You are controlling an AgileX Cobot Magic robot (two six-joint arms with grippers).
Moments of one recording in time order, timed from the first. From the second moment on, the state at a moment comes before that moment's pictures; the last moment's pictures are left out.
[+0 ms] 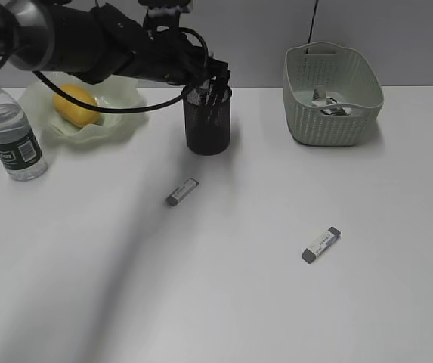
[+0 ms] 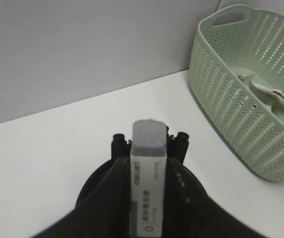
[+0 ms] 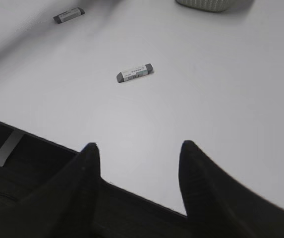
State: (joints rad) left arm -0.51 2.18 -1.65 -0.79 0.09 0.67; right arm 0.55 0.07 -0.54 -0.06 1.11 0.14
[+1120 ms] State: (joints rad) left arm -0.51 1.87 -1.66 -0.15 0.97 0.29; right arm 0.55 0.07 -0.54 -0.06 1.11 0.14
